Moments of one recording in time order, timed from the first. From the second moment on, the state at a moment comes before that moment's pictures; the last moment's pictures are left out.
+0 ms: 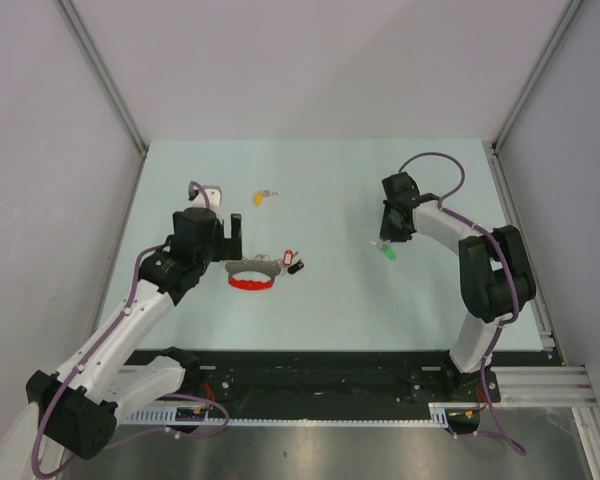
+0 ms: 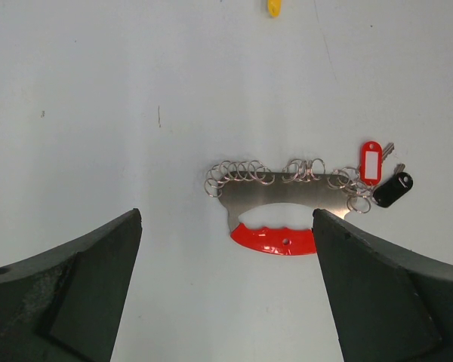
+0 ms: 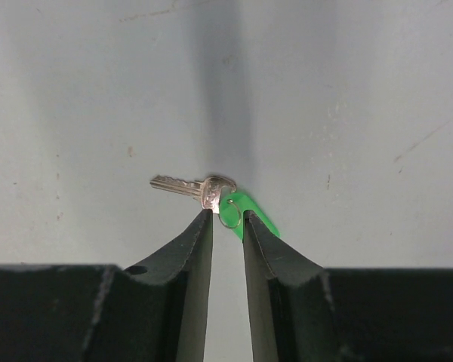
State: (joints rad) left arm -0.43 0.97 0.86 -0.52 -0.35 -0.20; right arm 0.32 1.78 1.21 -0.47 0.15 0.46
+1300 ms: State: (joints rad) left arm -0.43 0.97 0.85 -0.51 -0.34 -0.20; right arm 0.35 1.86 1.21 -0.50 0.12 0.48
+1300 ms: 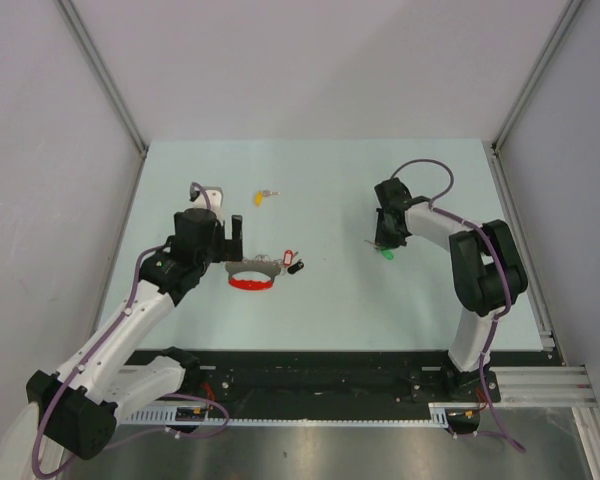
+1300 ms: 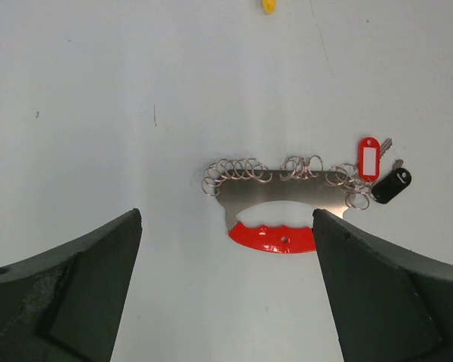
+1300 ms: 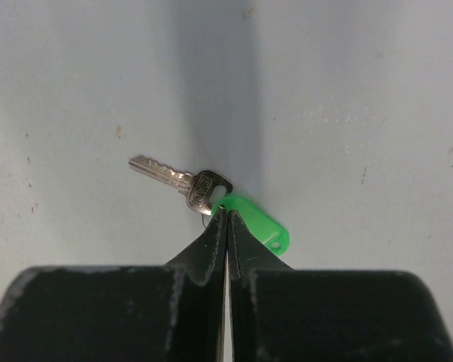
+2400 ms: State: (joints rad) left arm -0.43 0.94 0.84 -0.50 -0.34 -0.18; right arm 0.28 1.75 1.18 -0.52 0.03 0.43
